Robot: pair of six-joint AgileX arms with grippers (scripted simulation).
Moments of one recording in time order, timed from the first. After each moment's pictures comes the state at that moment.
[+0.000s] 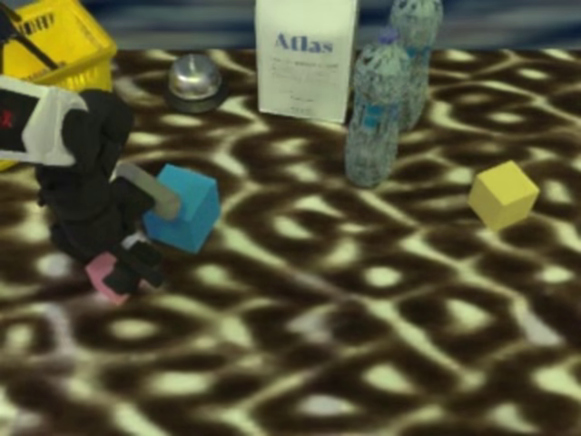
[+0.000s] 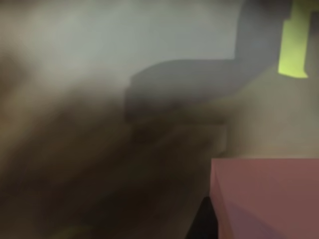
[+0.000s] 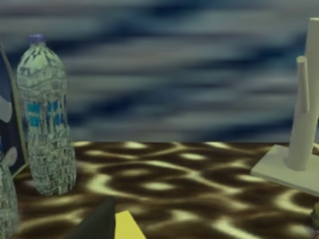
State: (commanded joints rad) left arm -0.21 2.12 1.20 -0.66 0.00 0.50; right arm 0.00 0.00 0.00 0.00 0.00 0.00
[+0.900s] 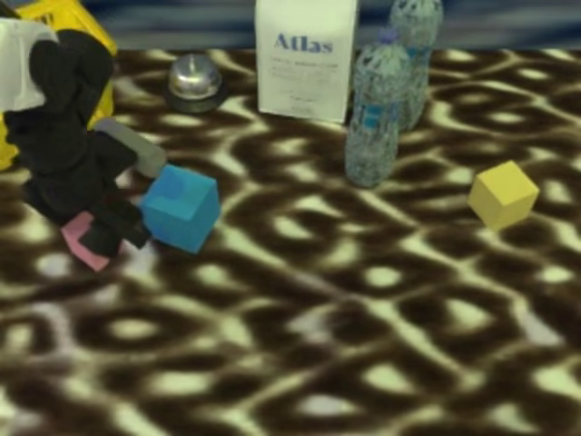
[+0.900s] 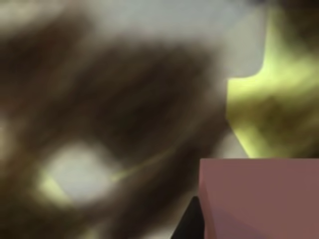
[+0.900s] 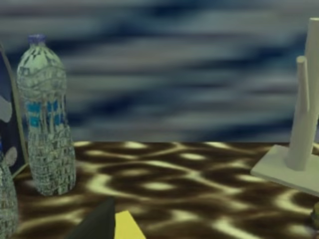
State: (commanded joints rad) left arm -0.19 1.95 1.34 -0.93 0.02 0.49; right arm 0.00 0.00 0.00 0.00 0.00 0.00
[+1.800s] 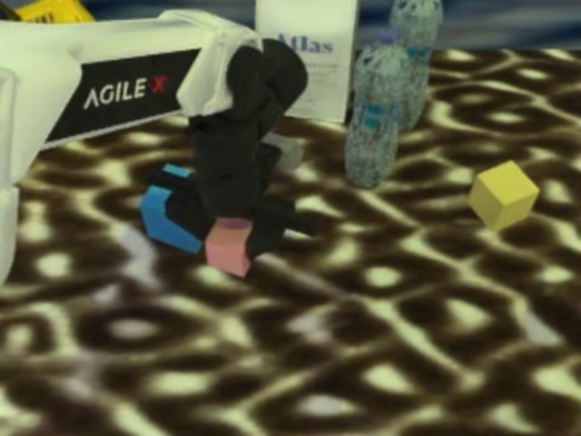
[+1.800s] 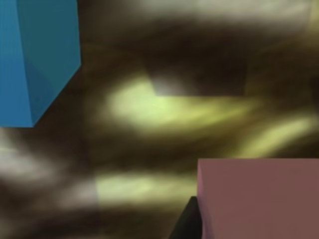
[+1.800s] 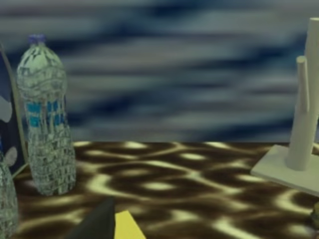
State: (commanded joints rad) left arm -0.57 2.15 1.63 -1.08 0.00 -0.17; right arm 0.00 0.00 0.00 0.00 0.00 0.00
